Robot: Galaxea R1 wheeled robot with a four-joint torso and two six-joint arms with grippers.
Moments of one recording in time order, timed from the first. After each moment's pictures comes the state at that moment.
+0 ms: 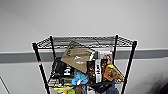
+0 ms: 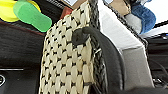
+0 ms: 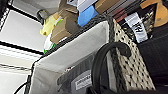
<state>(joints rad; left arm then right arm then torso) 1.16 2.44 -1.68 -0.15 -0.04 -0.20 -1.17 2.48 -1.69 0.18 0.18 0.12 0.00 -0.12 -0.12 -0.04</state>
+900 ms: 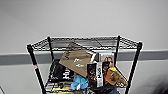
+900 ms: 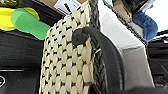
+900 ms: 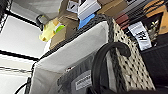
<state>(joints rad) 1.16 2.44 -1.68 -0.15 -0.05 -0.20 -1.17 2.48 -1.69 0.18 0.19 0.12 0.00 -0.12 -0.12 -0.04</state>
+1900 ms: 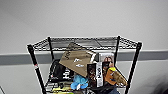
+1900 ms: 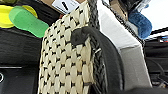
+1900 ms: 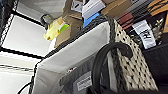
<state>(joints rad) 1.17 2.38 -1.60 -0.15 -0.05 -0.21 -1.17 2.44 -1.61 0.18 0.18 0.12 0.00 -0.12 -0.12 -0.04</state>
